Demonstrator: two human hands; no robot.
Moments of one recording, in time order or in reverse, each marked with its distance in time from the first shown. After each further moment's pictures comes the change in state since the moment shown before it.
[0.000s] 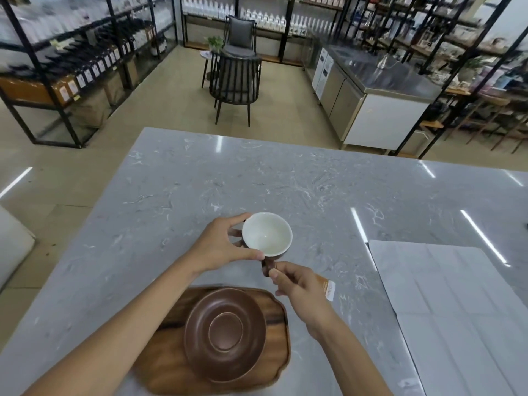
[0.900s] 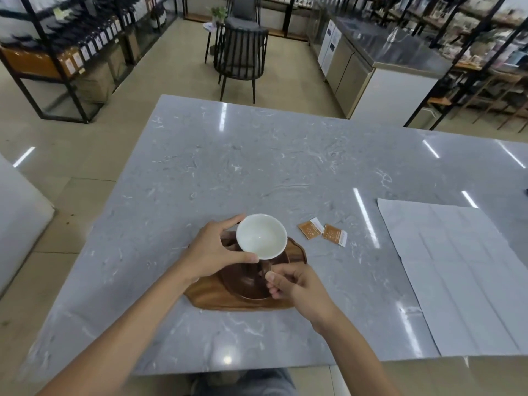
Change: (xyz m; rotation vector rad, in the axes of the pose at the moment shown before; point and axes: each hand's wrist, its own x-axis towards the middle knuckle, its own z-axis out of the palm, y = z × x) left_hand -0.138 -0.036 -0.006 -0.054 0.006 -0.119; right_hand -0.099 0.037 0.060 0.039 -0.116 0.083
